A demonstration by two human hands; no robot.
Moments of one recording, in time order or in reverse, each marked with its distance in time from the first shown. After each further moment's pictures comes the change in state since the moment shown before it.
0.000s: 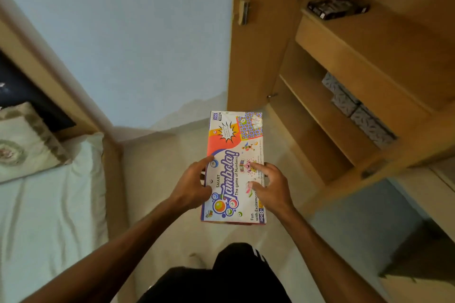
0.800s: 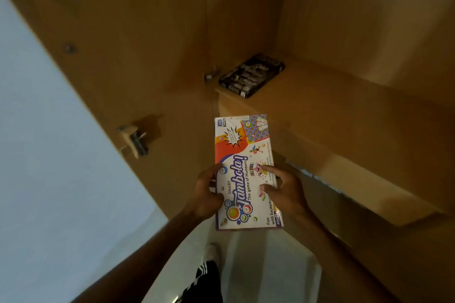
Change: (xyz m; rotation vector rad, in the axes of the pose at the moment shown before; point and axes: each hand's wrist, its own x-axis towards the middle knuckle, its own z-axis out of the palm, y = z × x) left_hand 0.569 0.294 0.035 -0.061 -0.298 0.335; right_hand 0.499 0.006 -0.234 0.176 0.442 0.176
